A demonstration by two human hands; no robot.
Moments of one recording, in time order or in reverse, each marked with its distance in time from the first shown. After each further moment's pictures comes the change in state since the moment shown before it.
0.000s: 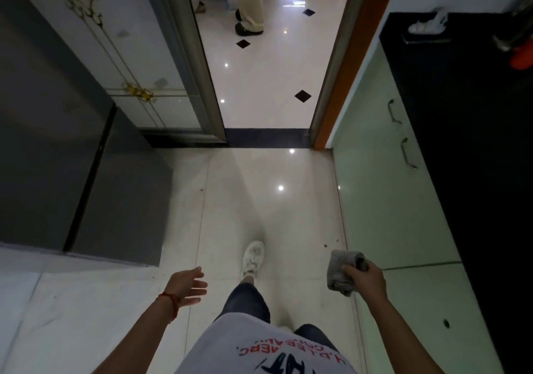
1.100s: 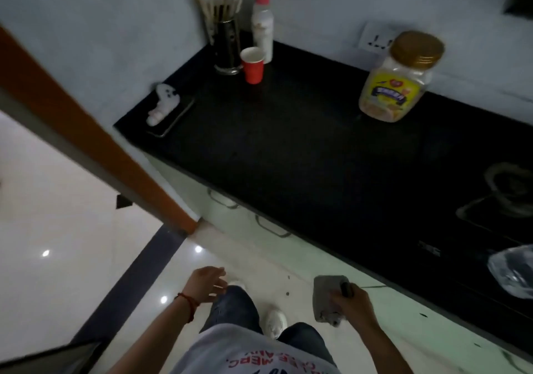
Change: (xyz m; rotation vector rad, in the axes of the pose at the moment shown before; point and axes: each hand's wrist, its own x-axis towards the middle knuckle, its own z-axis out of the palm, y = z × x) left_hand 0.040 0.413 0.383 1.052 -0.610 0.379; right_hand 0.109 -0.089 -0.103 0.722 0.415 0.500
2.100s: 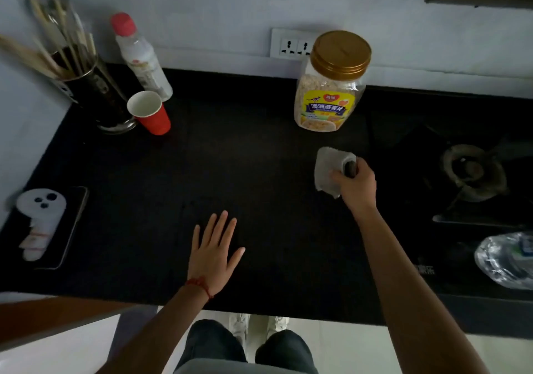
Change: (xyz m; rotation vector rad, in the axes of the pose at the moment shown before) left_hand 0.127 0.216 0.046 1.451 0.128 0.916; right_hand 0.122 -0.260 -0.096 0.313 0.618 -0.253
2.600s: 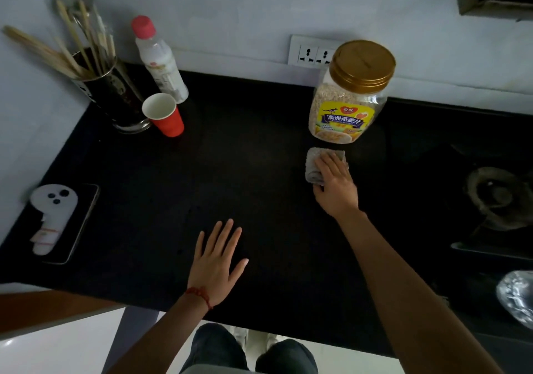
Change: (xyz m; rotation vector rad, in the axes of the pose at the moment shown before) left_hand 0.003 0.000 0.002 0.071 0.031 -0.040; right_hand 0.045 0.019 0.051 -0.751 -0.267 -0.624
